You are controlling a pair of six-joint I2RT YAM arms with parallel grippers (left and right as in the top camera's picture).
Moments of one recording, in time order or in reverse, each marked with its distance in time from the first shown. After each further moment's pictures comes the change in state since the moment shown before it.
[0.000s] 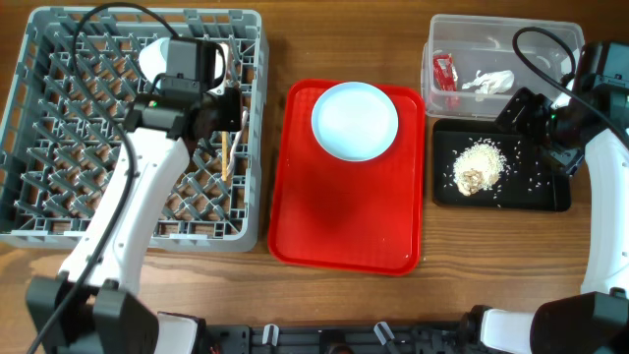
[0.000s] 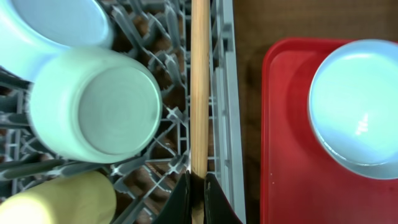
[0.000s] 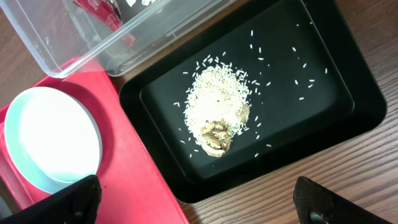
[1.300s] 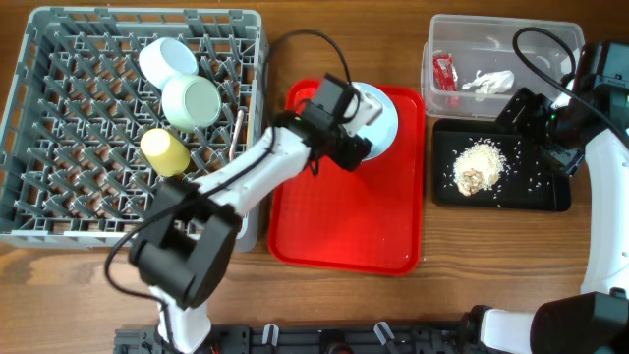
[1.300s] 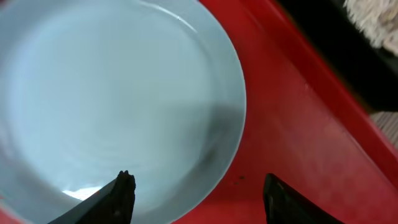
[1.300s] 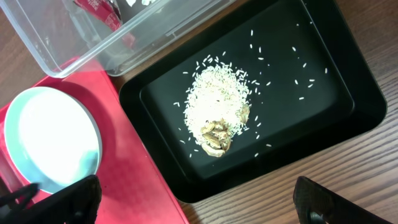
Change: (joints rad) left arm -0.428 0.390 0.000 0.361 0.274 0.217; right arm 0.000 0.000 0.000 0.000 0.000 0.000
